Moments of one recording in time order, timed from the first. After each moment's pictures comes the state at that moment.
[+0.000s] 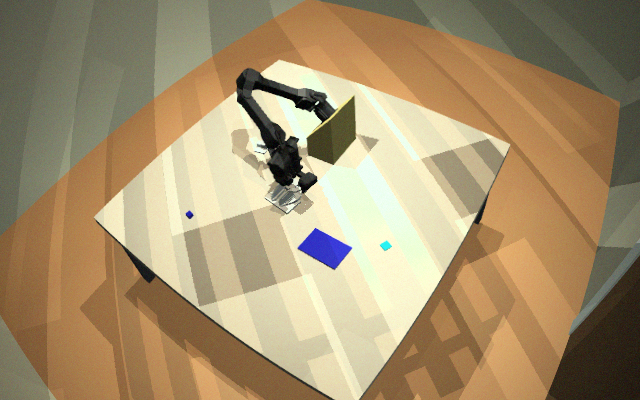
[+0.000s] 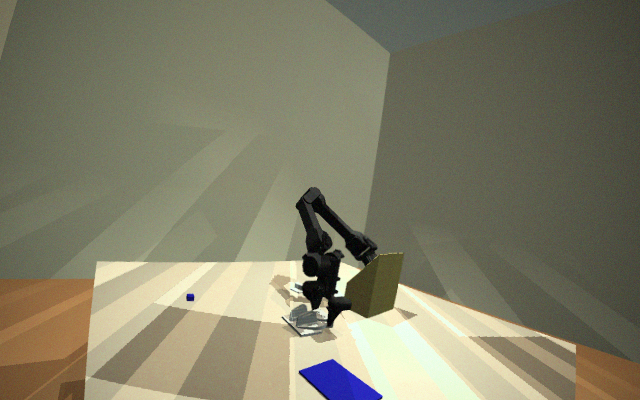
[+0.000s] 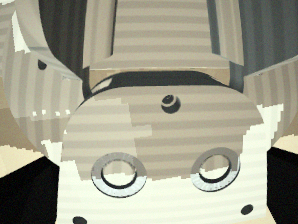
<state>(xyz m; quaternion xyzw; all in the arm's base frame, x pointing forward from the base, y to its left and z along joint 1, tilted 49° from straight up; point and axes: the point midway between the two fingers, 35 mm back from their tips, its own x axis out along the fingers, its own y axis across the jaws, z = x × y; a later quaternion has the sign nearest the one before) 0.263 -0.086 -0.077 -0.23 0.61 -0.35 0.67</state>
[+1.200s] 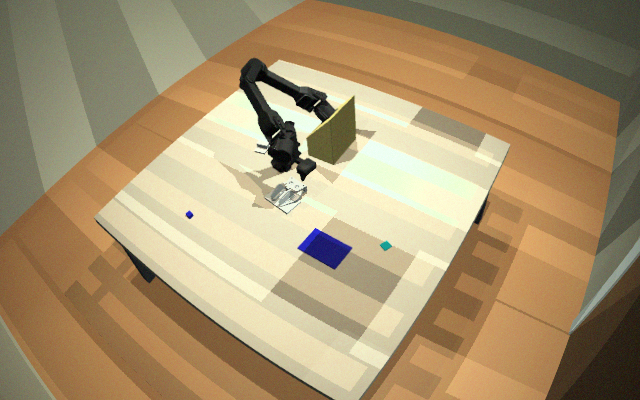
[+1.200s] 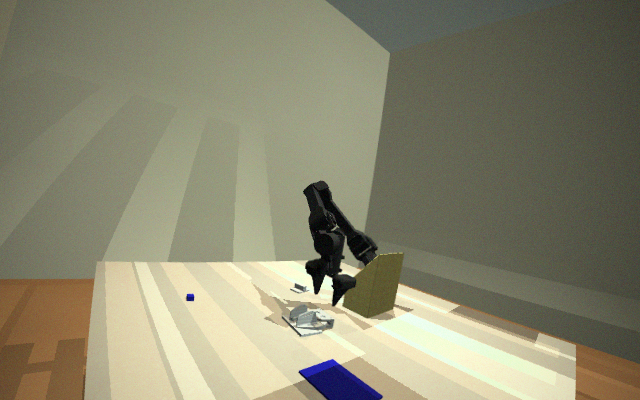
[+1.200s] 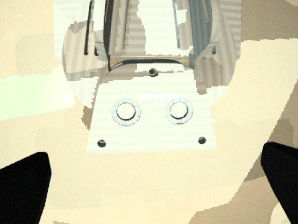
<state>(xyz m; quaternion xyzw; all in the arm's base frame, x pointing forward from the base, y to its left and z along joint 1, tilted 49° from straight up) 0.264 -0.033 -0.034 -0.24 0.61 -0.35 0.67</state>
